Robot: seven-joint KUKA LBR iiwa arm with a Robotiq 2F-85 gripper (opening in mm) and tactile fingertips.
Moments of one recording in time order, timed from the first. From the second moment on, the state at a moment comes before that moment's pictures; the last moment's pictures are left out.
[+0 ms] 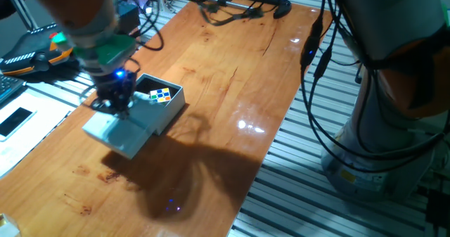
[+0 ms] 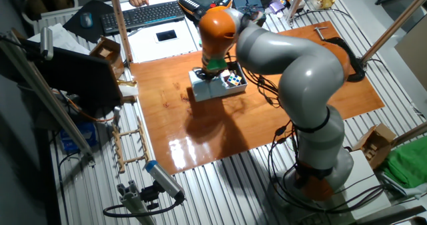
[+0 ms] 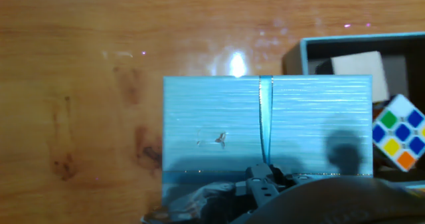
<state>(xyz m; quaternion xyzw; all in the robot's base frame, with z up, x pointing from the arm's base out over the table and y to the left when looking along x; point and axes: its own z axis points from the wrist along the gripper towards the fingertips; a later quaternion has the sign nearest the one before) 0.572 0.228 0.158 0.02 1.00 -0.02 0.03</state>
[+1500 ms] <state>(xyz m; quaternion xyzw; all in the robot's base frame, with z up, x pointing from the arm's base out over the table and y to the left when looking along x) 0.574 0.254 0.083 0.01 1.00 0.00 0.03</state>
